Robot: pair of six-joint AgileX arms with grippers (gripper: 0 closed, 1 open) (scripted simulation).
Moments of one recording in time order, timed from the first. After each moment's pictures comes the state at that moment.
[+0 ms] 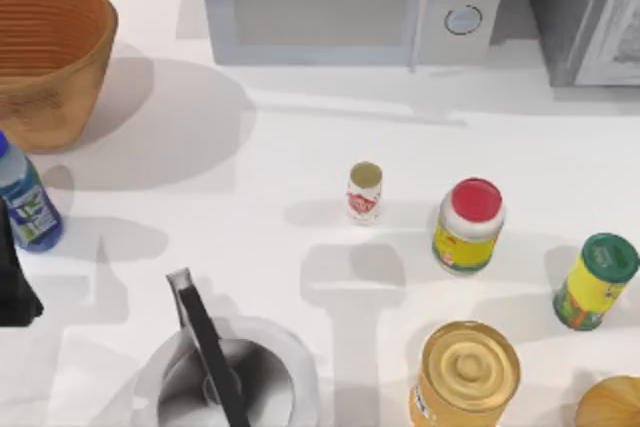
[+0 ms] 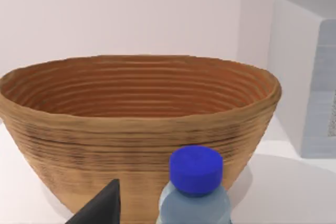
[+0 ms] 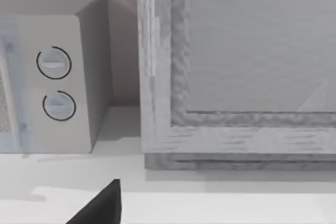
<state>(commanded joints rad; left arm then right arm) 0.00 0.04 0.01 0.03 0.01 0.00 0.00 0.00 0.00 0.00 0.00 0.00</state>
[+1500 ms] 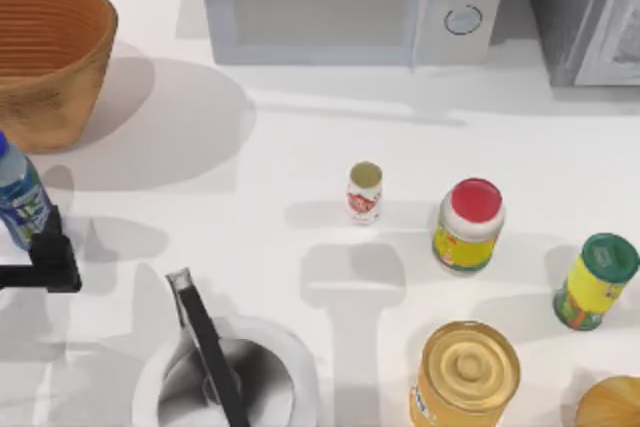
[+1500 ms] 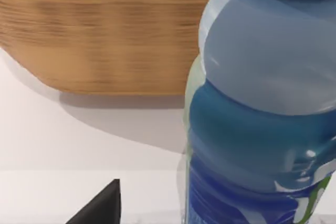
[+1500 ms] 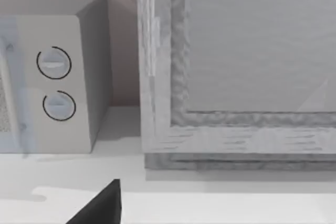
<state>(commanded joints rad) 0.09 1.70 0.05 1.35 0.12 0.05 0.00 0.00 0.00 0.00 0.00 0.00</state>
